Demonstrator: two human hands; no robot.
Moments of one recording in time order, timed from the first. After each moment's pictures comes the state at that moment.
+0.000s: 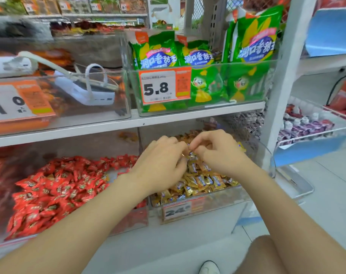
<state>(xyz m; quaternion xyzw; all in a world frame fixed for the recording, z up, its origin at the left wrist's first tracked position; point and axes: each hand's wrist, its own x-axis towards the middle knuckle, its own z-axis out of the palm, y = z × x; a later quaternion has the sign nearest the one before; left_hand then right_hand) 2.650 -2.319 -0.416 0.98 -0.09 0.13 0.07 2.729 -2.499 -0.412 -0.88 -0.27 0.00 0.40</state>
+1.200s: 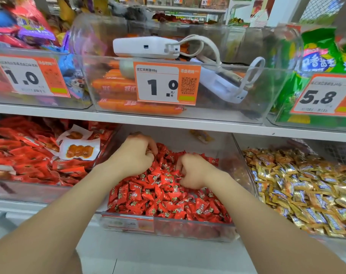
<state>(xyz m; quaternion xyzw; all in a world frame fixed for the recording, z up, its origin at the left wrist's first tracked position) 2.553 -2.051 -0.448 0.95 0.20 0.13 0.20 2.689 -2.216 -0.484 -0.87 -0.46 0.14 0.09</state>
